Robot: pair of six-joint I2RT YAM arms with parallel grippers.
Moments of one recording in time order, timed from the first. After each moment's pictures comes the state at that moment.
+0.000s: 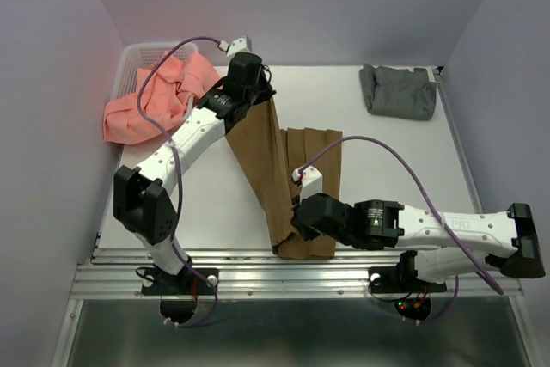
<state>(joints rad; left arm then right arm) -0.53 1.65 1.56 -0.36 -0.24 -0.70 1.38 1.19 1.01 -0.57 0.46 0.66</state>
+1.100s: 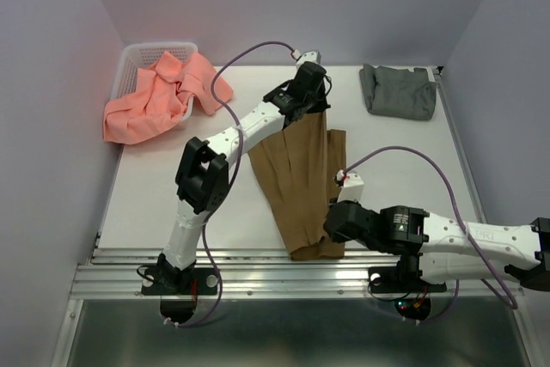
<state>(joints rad) -0.74 2.13 1.98 -0.40 -0.17 -0.66 1.33 0.96 0.80 -0.77 0.52 0.99</state>
